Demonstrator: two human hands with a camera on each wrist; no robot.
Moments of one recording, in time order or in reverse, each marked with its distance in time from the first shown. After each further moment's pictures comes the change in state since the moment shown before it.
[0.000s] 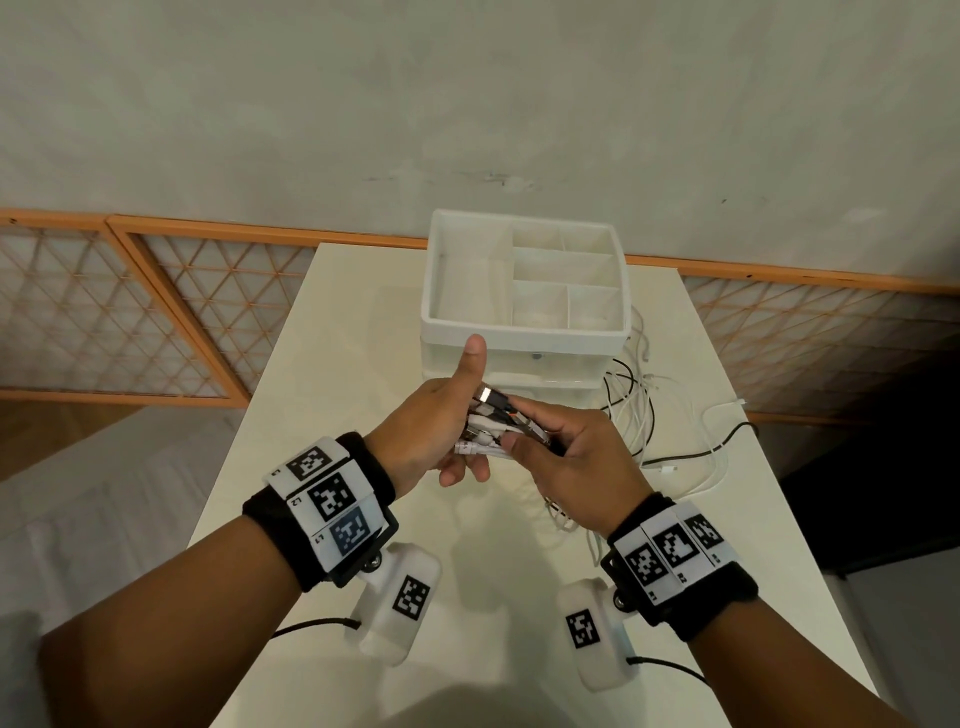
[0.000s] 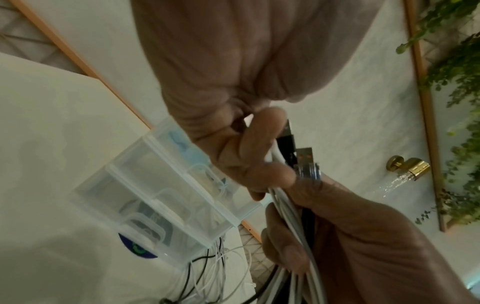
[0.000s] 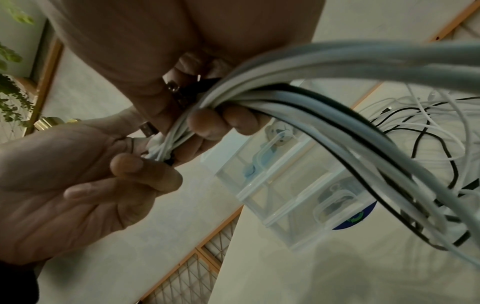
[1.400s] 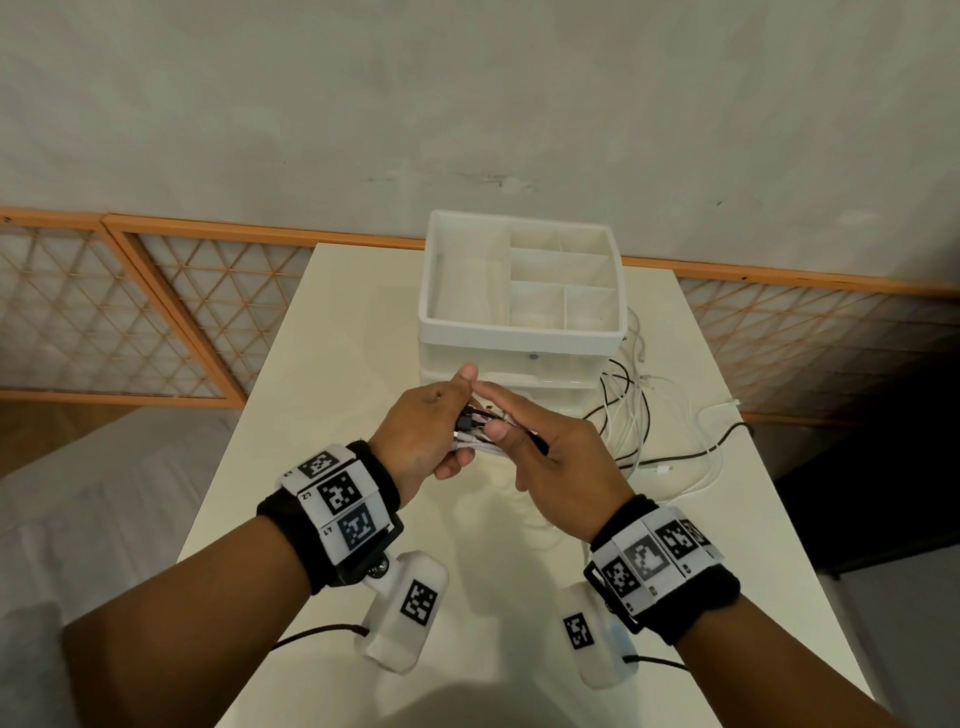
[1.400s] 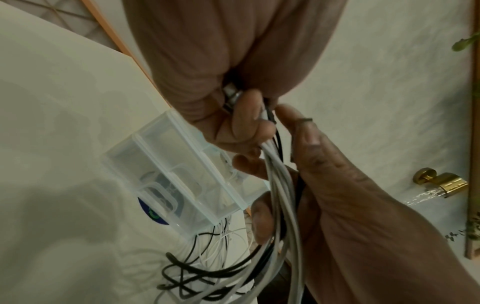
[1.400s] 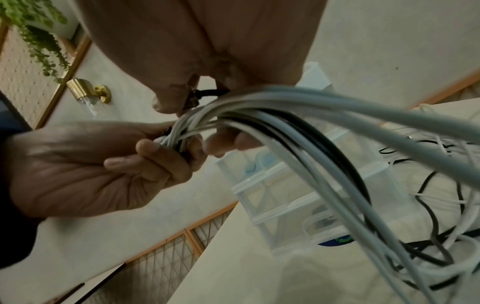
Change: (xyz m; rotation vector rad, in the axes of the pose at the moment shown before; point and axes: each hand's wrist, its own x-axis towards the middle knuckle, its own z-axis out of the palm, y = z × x) left_hand 0.011 -0.026 0.000 -0.172 0.145 0.027; right_hand 0.000 -0.003 0.009 -0.164 -0.013 -0.133
